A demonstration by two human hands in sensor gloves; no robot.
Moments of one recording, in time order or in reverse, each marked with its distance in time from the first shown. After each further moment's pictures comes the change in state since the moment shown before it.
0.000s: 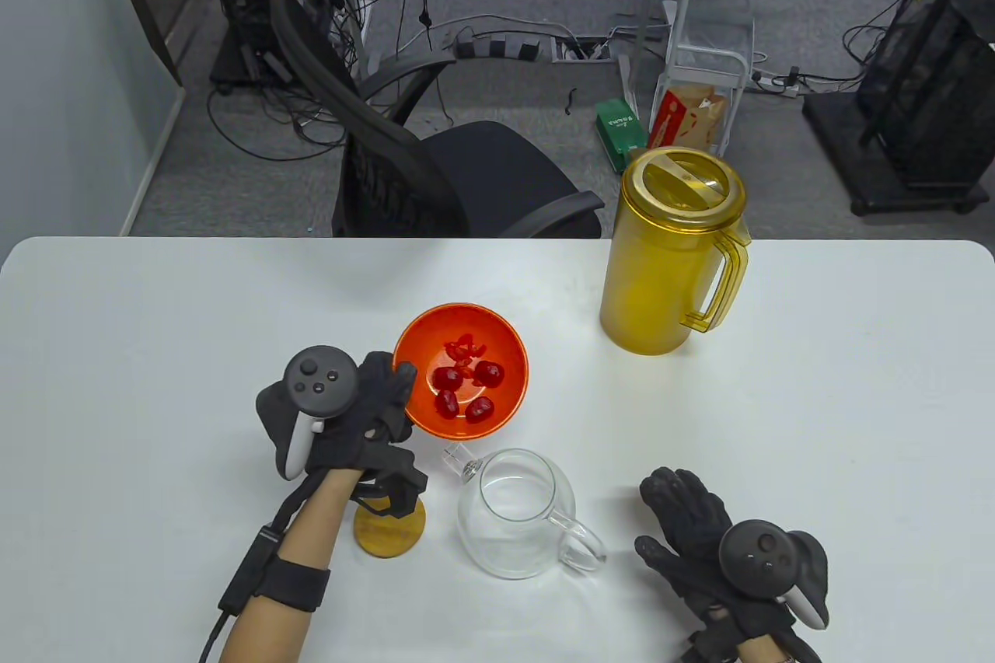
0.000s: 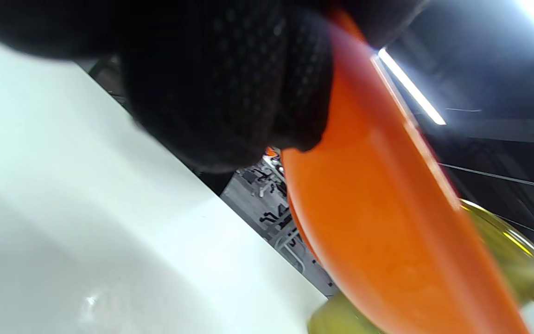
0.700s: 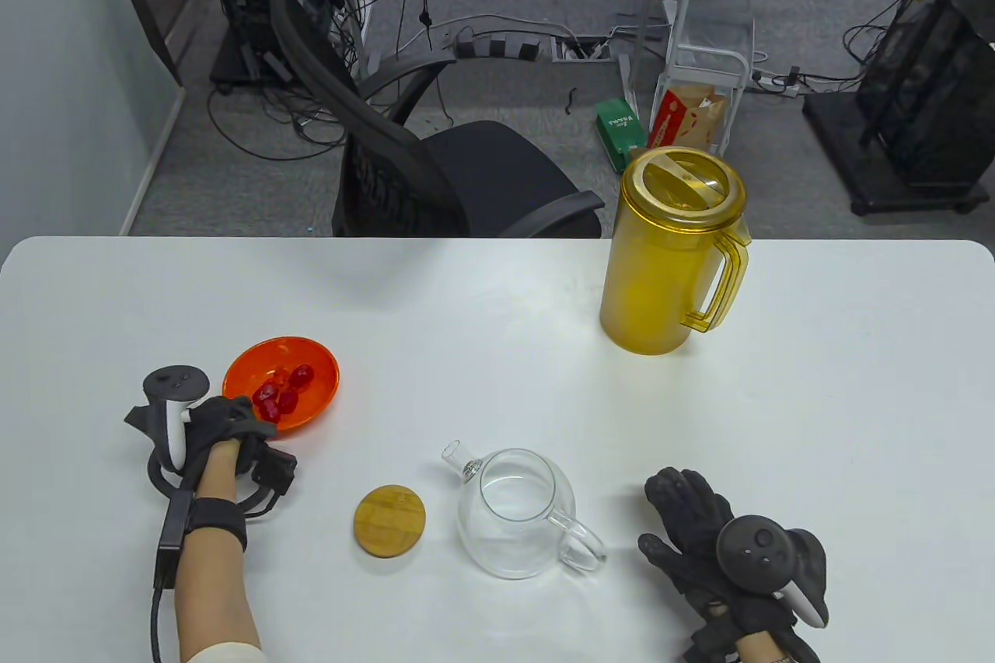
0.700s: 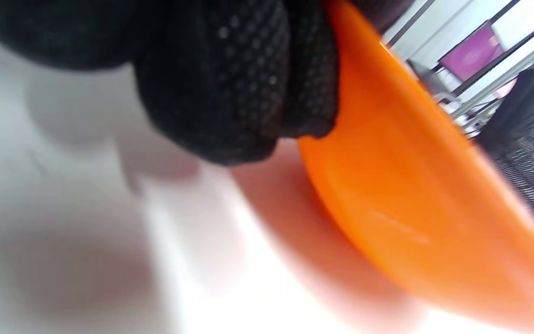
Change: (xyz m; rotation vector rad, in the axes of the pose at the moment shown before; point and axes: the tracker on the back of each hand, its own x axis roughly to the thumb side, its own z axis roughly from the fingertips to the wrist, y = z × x) left_hand -0.216 0.055 -0.043 0.060 0.767 0.011; right_hand -0.004 0.001 -0.001 0.021 0.058 0.035
